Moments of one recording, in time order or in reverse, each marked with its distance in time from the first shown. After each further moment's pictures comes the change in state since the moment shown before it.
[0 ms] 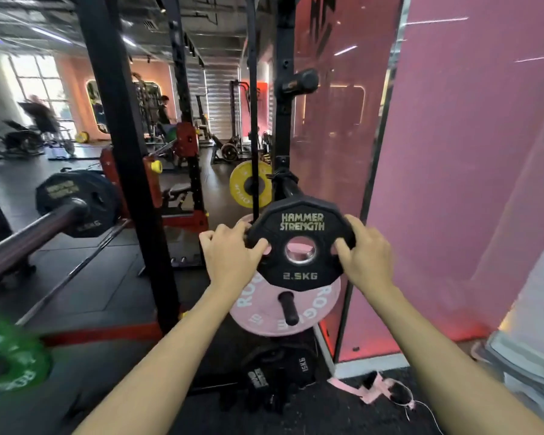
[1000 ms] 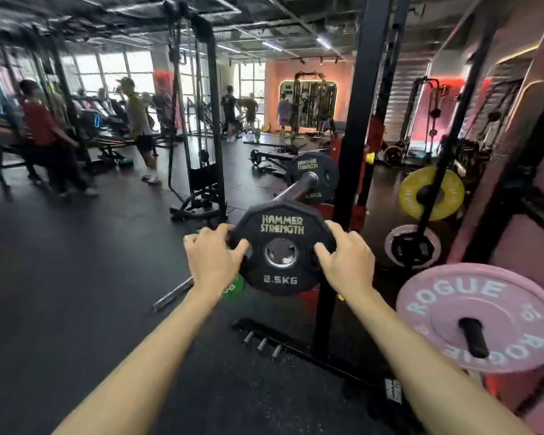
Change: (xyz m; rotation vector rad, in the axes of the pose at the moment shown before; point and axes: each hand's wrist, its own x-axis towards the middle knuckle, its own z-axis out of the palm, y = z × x) left_hand -0.123 -0.275 -0.328 0.463 0.212 -0.456; right_hand -0.135 -0.394 0.082 0.467 -0.246 -0.308
